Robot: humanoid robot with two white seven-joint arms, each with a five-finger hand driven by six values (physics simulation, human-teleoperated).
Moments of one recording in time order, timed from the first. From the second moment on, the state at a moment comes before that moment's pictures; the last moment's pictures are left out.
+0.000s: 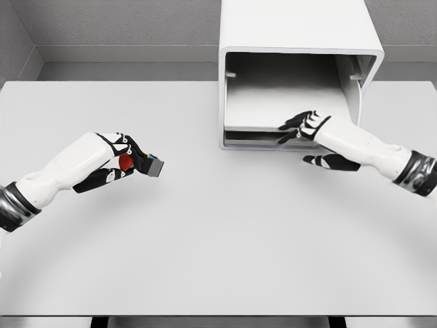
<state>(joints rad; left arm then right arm) -0.04 0.36 0.13 -1.80 -0.41 -0.61 -0.61 -0.33 -0.75 0.38 -1.58 0.26 -0.61 0.29</state>
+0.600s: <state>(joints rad) -0.04 0.36 0.13 -1.80 -0.41 -0.61 -0.61 -0.24 -0.79 0.30 -1.69 0.24 -0.61 0.29</state>
